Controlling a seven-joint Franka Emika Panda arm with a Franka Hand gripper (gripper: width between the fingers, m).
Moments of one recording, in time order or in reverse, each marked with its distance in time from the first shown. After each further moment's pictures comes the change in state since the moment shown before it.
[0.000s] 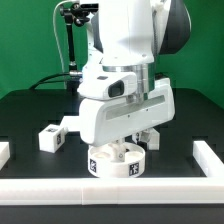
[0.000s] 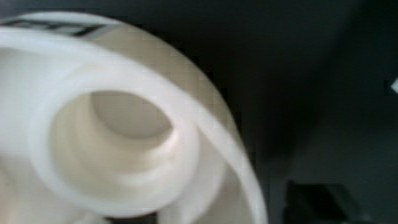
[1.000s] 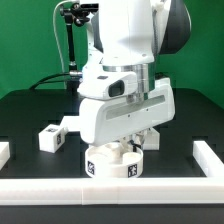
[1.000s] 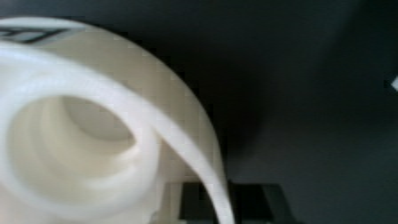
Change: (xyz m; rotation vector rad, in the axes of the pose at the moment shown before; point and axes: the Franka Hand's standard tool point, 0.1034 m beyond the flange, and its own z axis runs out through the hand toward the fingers) arm 0.009 -0.008 -0.001 0.001 0.005 -0.022
